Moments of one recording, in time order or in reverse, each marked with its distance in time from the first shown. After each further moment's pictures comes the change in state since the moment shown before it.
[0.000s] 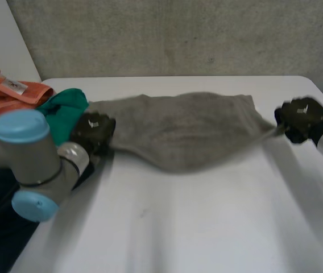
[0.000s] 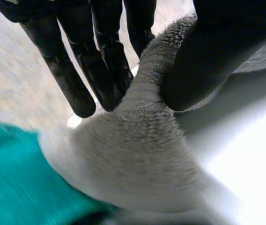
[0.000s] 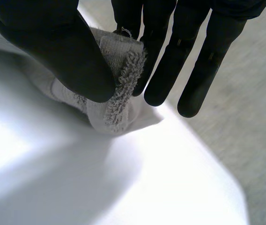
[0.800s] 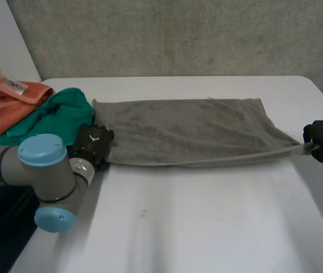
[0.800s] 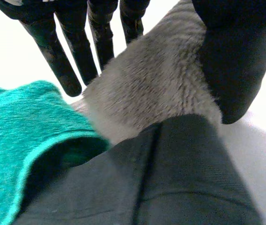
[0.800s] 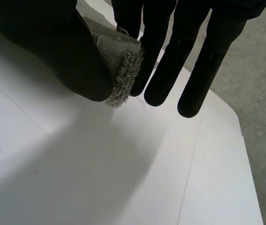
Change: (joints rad) left arm -0.021 -0.124 -0.024 0.176 -0.137 0.113; right arm -0.153 -0.013 0.066 0.075 0.036 0.026; left_hand -0.654 -0.689 -0.685 -0.683 -0.646; right_hand -0.001 0.000 0.000 0.000 0.000
